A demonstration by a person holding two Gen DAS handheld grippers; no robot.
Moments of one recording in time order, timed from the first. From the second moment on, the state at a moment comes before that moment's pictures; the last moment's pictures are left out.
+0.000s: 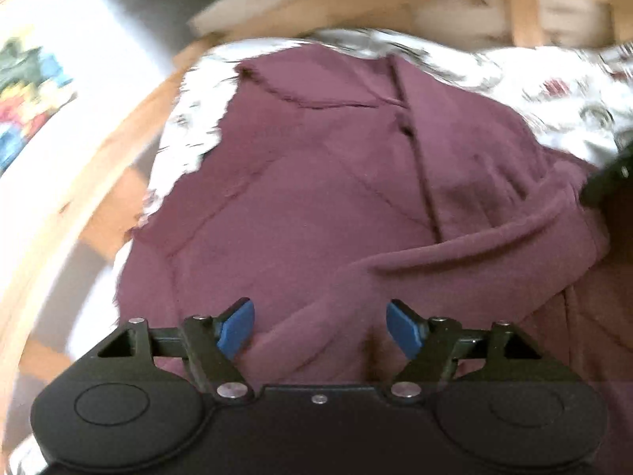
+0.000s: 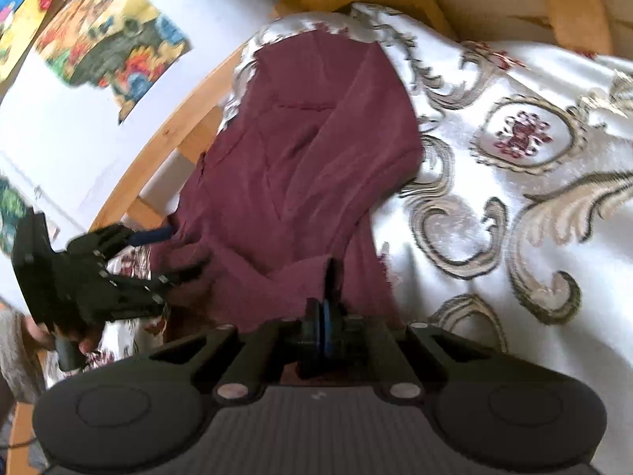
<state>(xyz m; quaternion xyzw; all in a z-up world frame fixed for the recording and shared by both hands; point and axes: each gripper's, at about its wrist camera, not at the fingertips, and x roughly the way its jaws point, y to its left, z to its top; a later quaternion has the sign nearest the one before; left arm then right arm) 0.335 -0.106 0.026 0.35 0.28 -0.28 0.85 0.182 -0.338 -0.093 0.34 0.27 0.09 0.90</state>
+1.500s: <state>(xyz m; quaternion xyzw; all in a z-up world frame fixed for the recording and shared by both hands) 0.417 -0.018 0.002 0.19 0.30 -0.02 0.93 0.156 -0.248 -0.100 0.05 0.23 -0.05 0.97</state>
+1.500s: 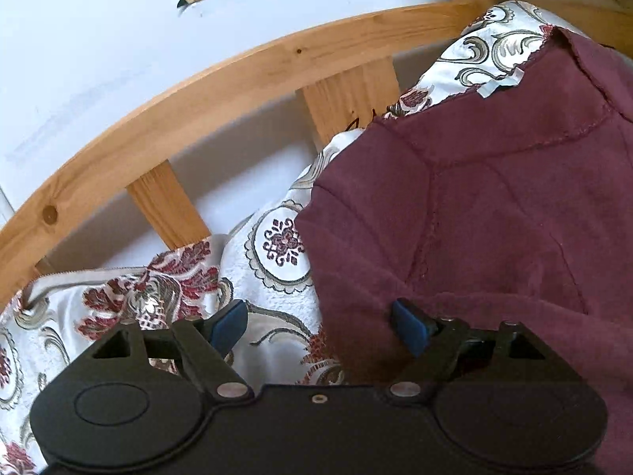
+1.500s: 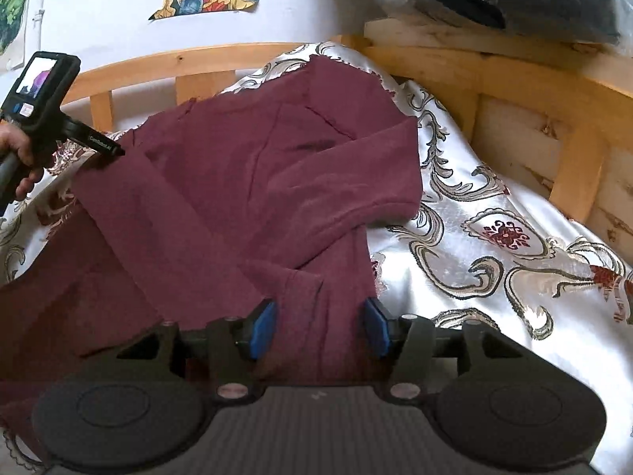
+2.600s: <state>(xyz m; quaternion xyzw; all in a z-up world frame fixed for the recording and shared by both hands) 0.356 0.006 -0.005 0.15 0.29 -0.01 0.95 0.152 -0.246 -0.095 0.04 0.23 -0.05 0.97</state>
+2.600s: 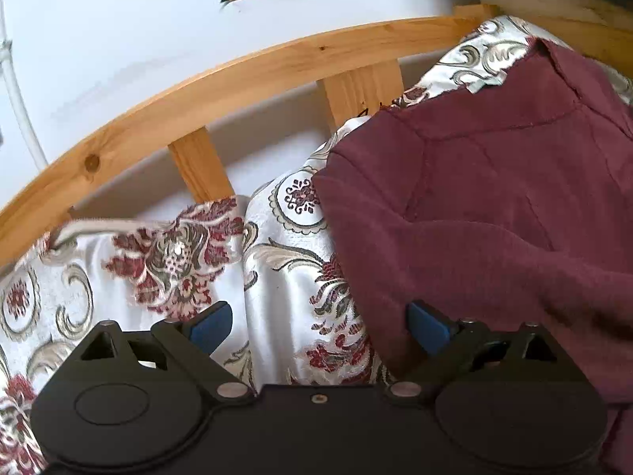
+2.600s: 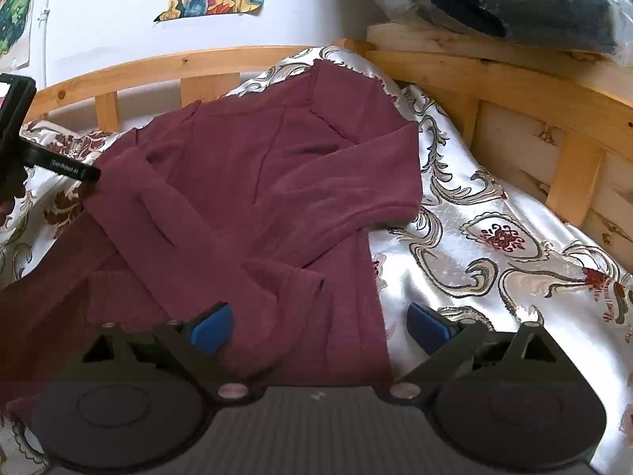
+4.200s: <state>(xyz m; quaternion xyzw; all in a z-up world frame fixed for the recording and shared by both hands) 0.101 -0.055 -0.079 0.32 0.24 -0.13 0.91 0.088 -0.155 -0.133 -0.29 0.28 0.04 0.91</state>
